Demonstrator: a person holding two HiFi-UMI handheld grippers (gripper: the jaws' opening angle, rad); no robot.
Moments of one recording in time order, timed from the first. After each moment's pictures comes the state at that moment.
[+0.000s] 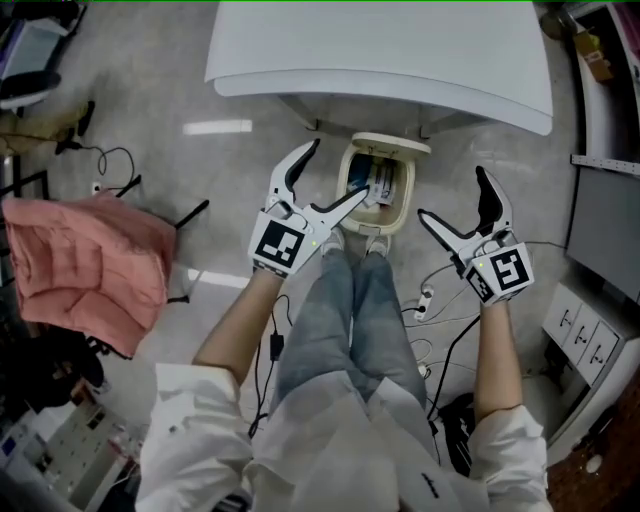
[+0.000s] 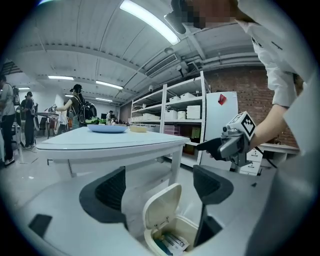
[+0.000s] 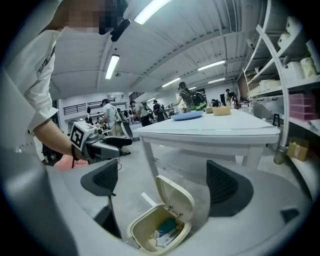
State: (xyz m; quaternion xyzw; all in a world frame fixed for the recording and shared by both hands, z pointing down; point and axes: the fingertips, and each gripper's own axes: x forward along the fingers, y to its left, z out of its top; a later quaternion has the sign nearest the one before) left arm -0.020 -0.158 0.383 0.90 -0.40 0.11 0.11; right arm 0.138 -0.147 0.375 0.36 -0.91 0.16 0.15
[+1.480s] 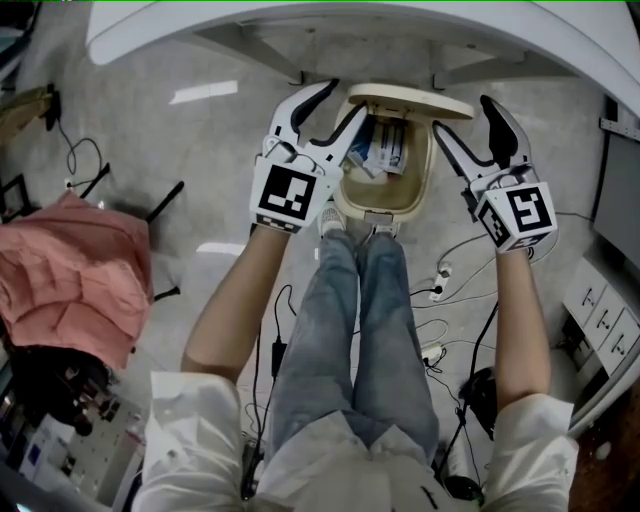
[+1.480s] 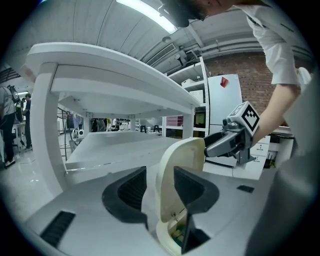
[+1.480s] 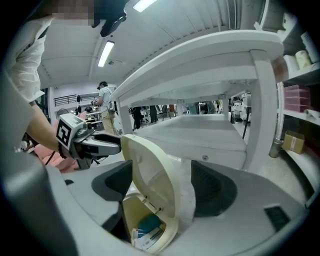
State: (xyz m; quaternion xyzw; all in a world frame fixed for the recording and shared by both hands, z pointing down) left arm -0.007 -0.222 0.570 0.90 -0.41 0.15 0.09; right arm 0.135 -0.220 0.568 0.40 -0.88 0.15 0.18
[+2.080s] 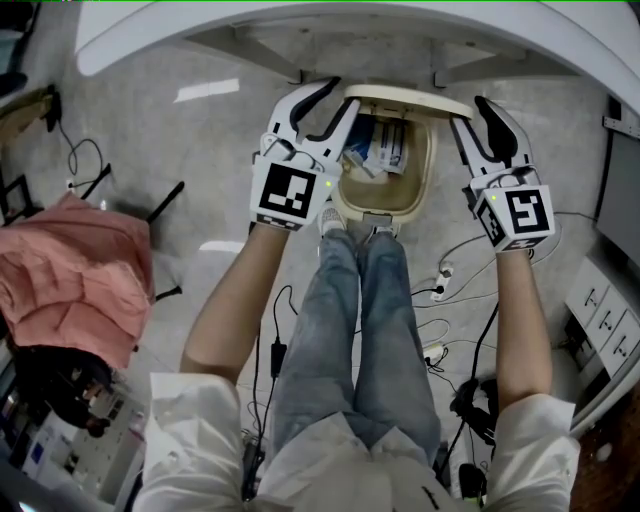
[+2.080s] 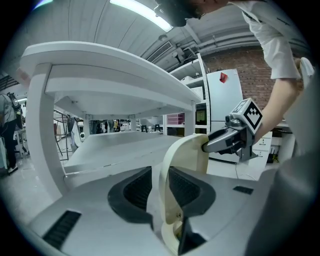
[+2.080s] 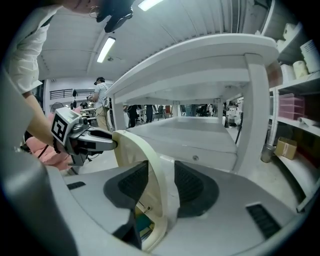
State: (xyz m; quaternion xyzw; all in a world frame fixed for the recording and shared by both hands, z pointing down) left arm -0.001 -0.232 0.578 0.89 -0.41 0.16 0.07; right arm 0.152 -0.230 0.576 0.44 -0.87 0.13 0.20
